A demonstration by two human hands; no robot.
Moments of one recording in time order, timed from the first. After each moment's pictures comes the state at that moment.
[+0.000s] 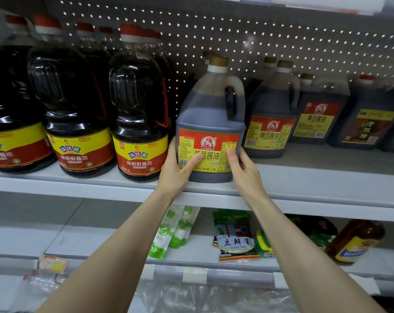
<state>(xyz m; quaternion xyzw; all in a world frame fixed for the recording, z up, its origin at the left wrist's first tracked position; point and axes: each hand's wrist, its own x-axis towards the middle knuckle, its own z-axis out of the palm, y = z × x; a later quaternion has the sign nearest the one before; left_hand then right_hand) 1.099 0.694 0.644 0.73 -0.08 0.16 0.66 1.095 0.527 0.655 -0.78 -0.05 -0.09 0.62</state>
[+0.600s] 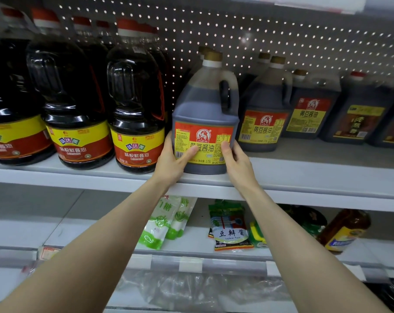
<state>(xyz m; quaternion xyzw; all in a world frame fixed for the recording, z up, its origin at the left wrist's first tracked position) 1.092 0.696 0.654 0.74 -0.07 0.13 0.65 1.092 0.528 0.659 -0.78 -0.05 -0.09 0.61</state>
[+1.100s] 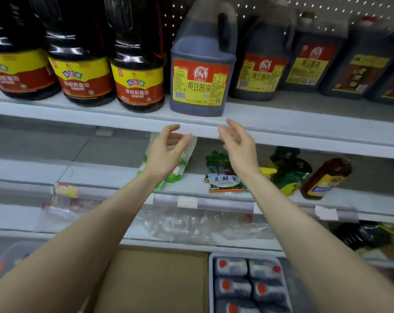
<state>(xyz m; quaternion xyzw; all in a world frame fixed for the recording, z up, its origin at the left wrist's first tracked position) 0.974 0.685 0.617 0.77 0.01 0.11 0.63 0.989 0.516 0.630 -0.77 -0.01 -0.08 0.63</state>
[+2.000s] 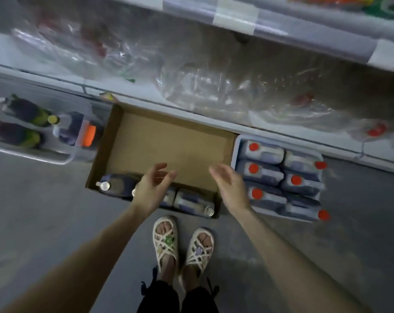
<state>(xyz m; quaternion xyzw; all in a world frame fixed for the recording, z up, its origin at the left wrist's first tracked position) 0.730 0.700 0.189 0.74 0.30 -0.17 0.57 0.770 0.512 0.181 -0.78 0.18 0.26 0.54</state>
